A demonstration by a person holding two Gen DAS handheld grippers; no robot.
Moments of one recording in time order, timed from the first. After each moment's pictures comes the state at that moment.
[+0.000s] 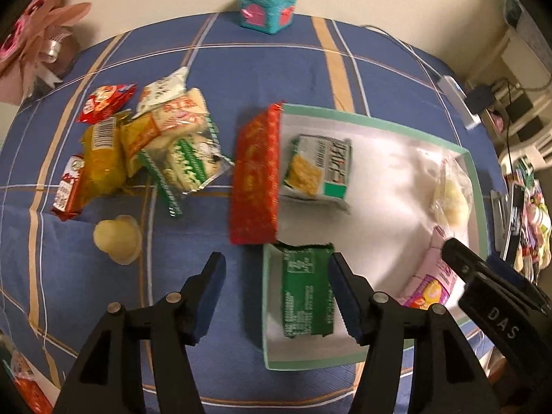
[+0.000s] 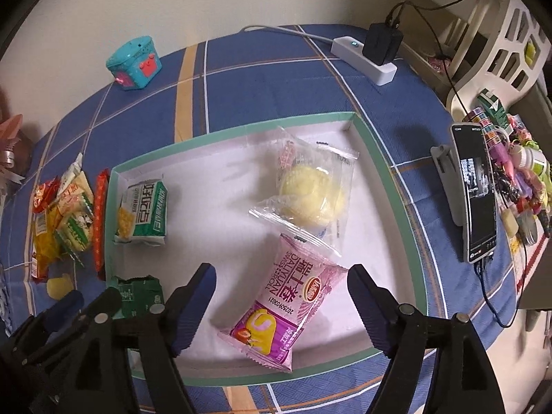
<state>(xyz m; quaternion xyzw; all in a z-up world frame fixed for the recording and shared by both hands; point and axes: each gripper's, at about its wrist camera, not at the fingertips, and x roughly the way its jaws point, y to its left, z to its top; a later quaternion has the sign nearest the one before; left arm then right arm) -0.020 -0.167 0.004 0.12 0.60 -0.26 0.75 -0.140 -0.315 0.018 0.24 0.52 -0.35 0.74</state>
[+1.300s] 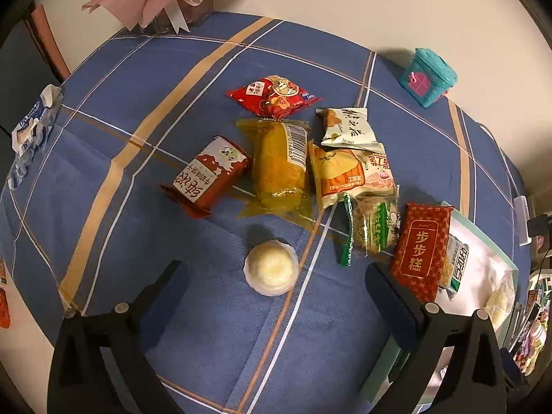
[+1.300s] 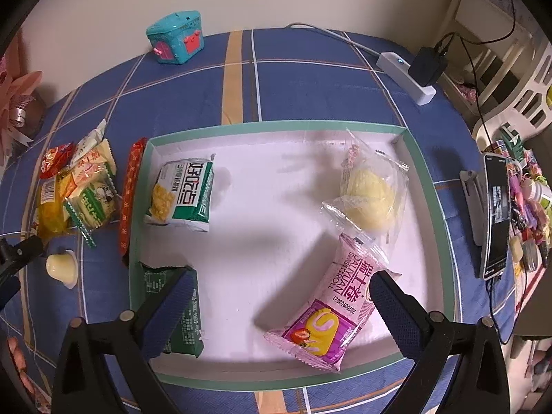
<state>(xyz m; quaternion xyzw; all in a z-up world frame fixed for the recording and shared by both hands) 0.059 -0.046 0.004 0.00 0.59 -0.10 0.80 -0.100 -0.273 0.009 0.19 0.55 -0.32 0.75</state>
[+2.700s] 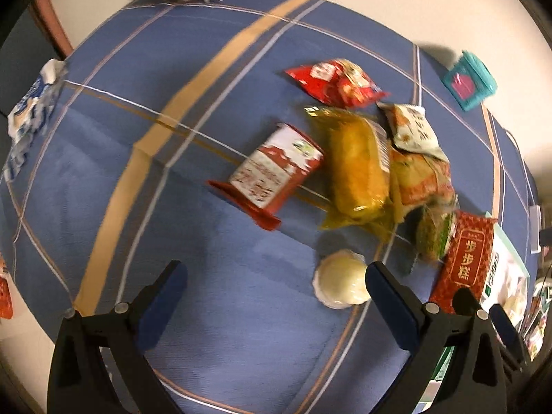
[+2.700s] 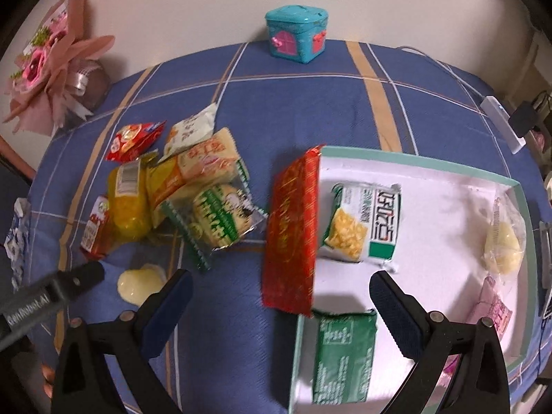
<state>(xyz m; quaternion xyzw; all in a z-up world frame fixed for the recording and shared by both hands) 0.097 0.005 -0.027 0.00 0.64 -0.09 0.76 -0.006 -0.193 -0.008 0.18 0.52 -0.21 0.81</state>
